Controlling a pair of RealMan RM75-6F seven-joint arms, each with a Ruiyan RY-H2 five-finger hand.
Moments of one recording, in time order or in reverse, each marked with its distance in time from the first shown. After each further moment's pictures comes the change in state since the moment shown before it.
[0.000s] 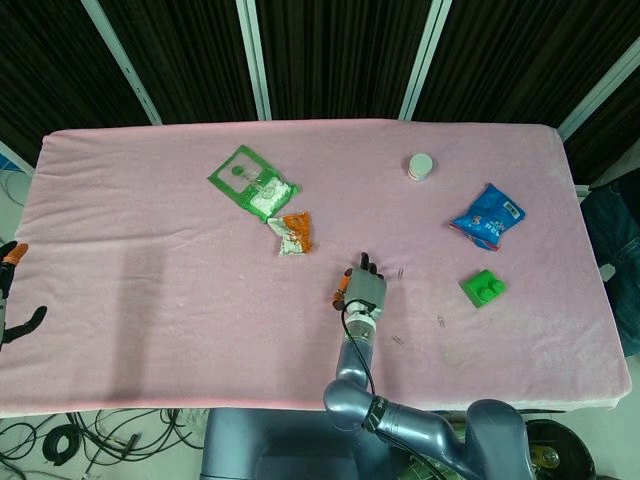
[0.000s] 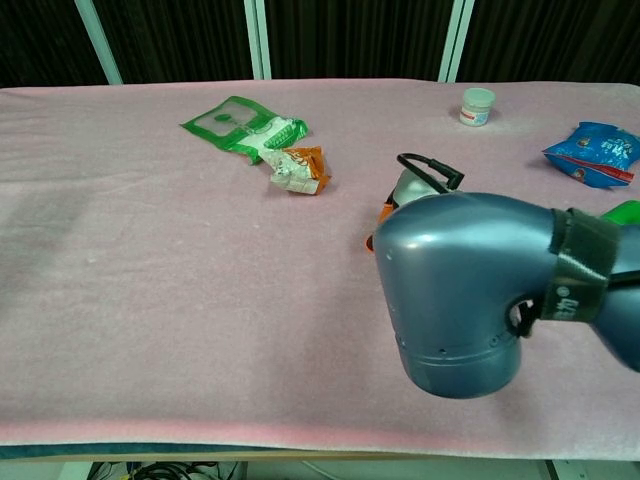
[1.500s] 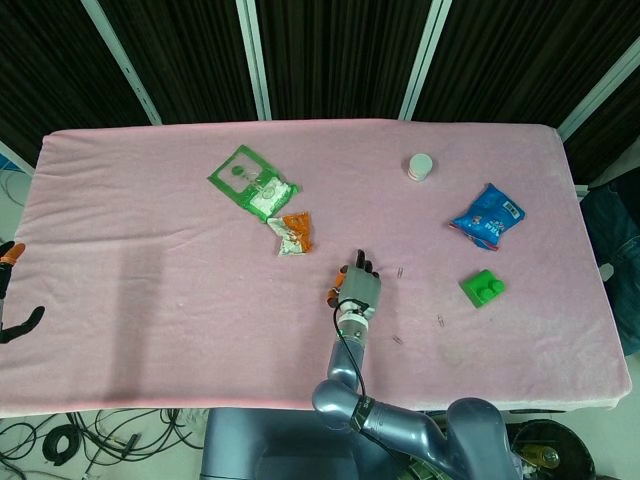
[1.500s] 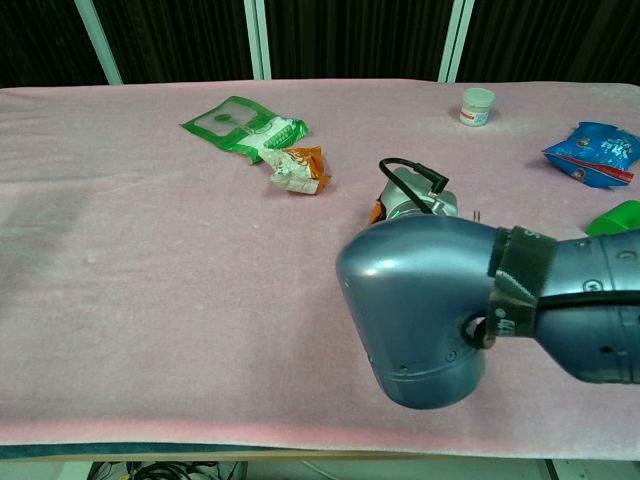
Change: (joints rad) left arm -0.002 0.004 0.005 0.008 -0.003 0.002 -0.017; right arm 0.080 -0.063 -0.015 0.151 0.010 -0.016 0.076
